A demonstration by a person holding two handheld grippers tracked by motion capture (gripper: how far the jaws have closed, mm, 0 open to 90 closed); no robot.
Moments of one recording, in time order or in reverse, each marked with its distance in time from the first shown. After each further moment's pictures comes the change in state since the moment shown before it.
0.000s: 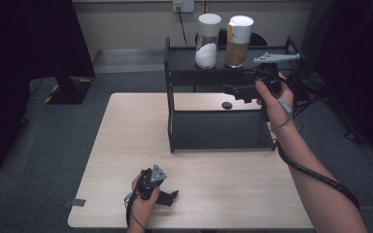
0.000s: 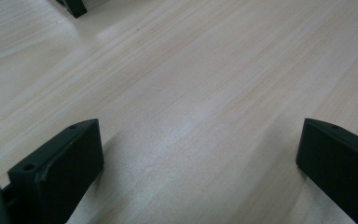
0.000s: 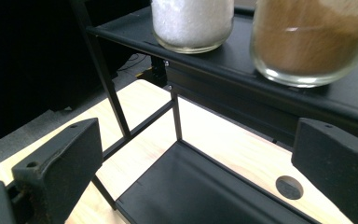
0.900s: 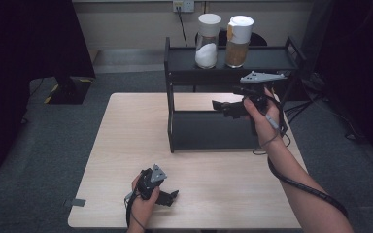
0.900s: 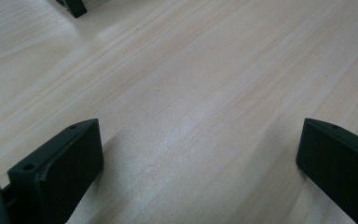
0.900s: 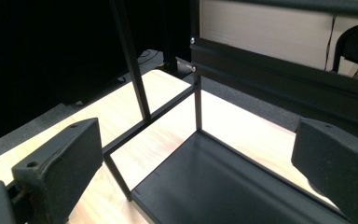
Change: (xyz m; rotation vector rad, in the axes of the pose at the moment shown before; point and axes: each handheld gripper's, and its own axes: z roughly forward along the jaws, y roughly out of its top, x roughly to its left) left arm 0.000 0.000 0.000 0.000 0.000 0.000; right arm 0.017 -0.038 0.022 -0.002 0.047 -0.012
